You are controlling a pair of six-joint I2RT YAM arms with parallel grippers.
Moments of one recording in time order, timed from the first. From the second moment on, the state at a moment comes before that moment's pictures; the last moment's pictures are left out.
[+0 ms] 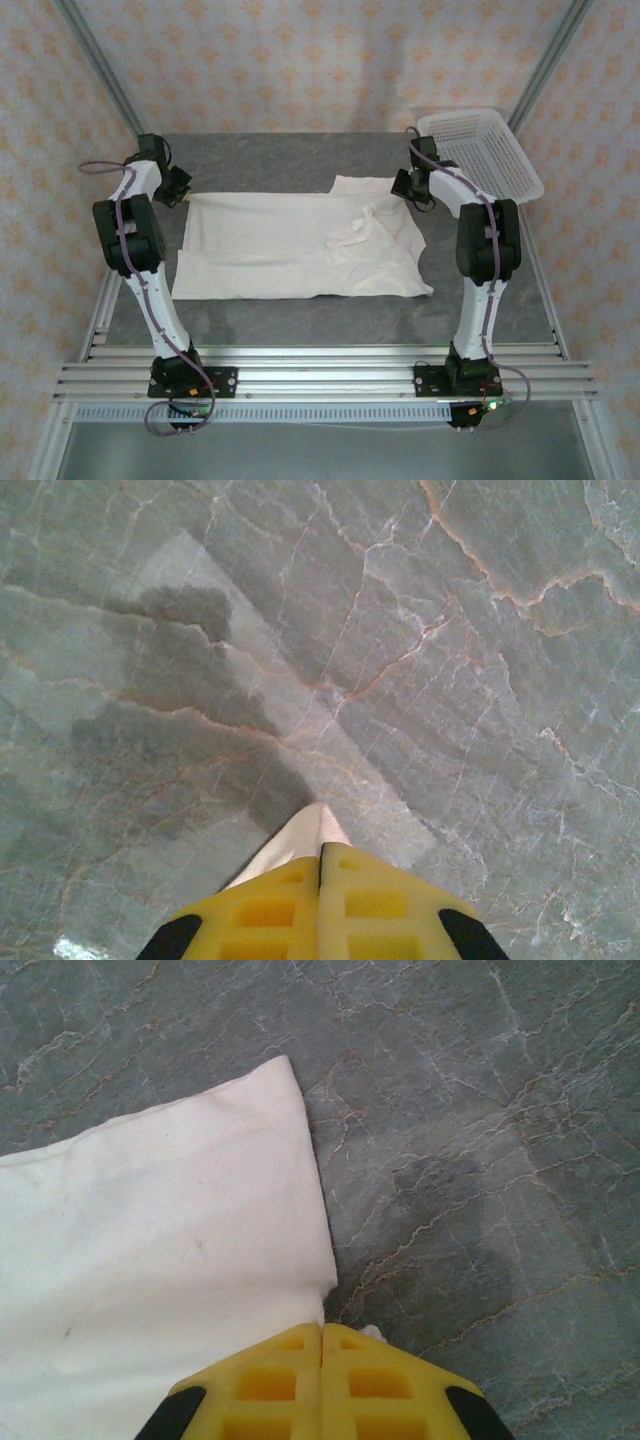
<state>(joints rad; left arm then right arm) 0.32 2.18 1.74 -0.72 0.13 -0.73 0.14 2.05 1.57 -0.56 -0.07 0.46</state>
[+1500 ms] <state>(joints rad) 0.32 1.40 0.76 -0.55 -0.10 -0.83 0.16 1.49 0.75 -0.44 -0.13 0.64</state>
